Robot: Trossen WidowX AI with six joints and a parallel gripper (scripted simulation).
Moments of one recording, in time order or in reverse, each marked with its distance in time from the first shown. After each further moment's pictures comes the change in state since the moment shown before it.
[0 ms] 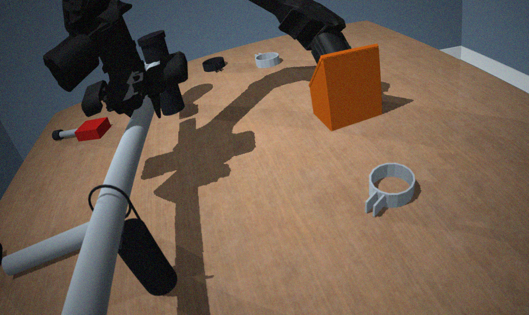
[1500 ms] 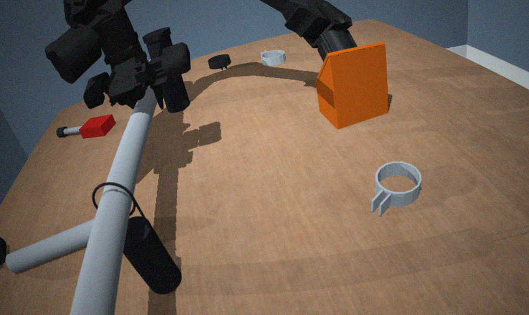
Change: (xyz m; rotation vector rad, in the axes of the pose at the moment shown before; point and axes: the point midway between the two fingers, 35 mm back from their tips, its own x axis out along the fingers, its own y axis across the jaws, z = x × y) arm -0.009 -0.002 -0.007 -0.009 0.013 0.004
